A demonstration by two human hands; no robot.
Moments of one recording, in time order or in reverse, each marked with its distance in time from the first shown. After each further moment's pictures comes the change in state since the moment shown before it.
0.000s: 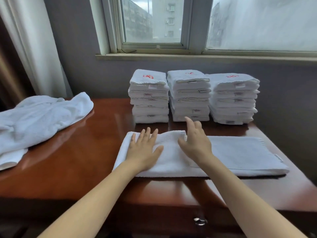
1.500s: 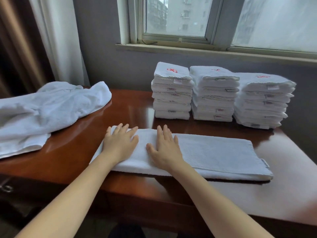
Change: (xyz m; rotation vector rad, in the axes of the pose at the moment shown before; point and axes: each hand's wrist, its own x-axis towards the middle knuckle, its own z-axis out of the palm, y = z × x) left_hand -0.022 -0.124 -0.026 0.135 0.081 -0.239; right_hand -0.022 -0.107 0.094 -0.036 -0.376 -0.179
